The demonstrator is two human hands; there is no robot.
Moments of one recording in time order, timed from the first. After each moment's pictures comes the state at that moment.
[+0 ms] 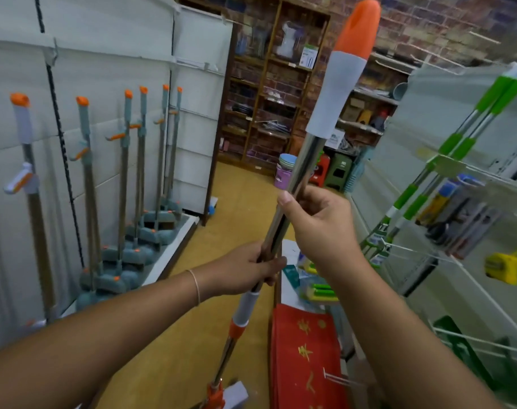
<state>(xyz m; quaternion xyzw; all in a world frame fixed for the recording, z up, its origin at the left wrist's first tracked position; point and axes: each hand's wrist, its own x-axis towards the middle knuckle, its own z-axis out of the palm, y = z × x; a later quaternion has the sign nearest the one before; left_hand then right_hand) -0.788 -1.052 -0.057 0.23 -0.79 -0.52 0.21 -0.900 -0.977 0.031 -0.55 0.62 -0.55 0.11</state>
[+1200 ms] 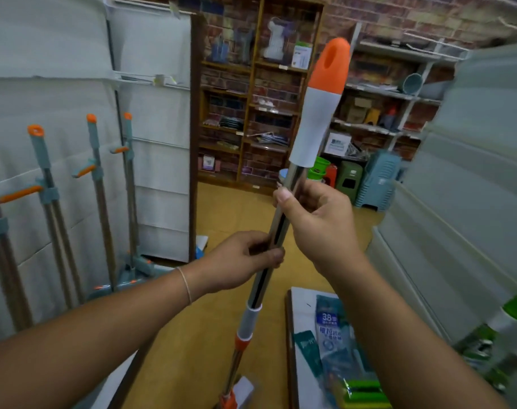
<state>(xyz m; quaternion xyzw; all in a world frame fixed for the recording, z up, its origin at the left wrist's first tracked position) -1.044 -1.492 -0.027 0.23 -0.80 -0.50 0.25 -1.165 -1.412 0.041 -0.53 0.59 -0.60 0.09</state>
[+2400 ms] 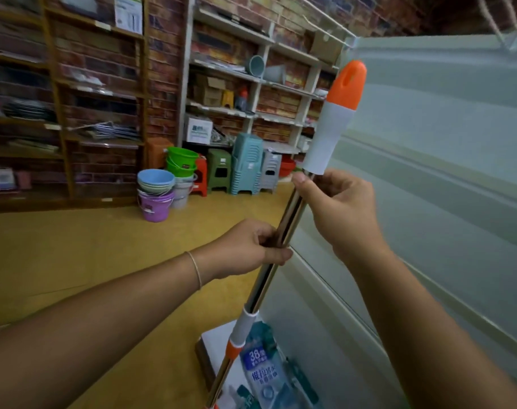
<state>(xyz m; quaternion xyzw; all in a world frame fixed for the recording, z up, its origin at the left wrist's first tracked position) -1.396 -1.814 -0.003 -0.03 -0.80 -0.59 0.09 -1.441 -1.673 0.078 -0.31 0.73 -0.60 -0.13</state>
